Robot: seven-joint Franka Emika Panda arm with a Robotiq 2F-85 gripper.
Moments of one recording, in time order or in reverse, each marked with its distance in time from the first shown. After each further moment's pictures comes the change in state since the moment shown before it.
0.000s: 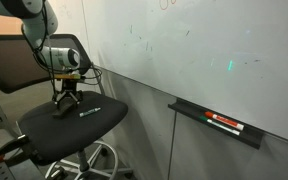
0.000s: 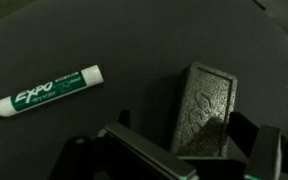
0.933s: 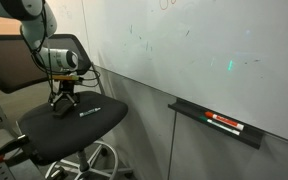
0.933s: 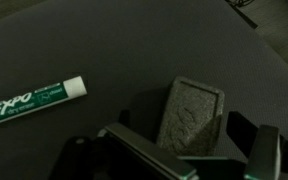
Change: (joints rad) arm 0.005 0.012 0.014 0.000 0.004 -0.051 -0.019
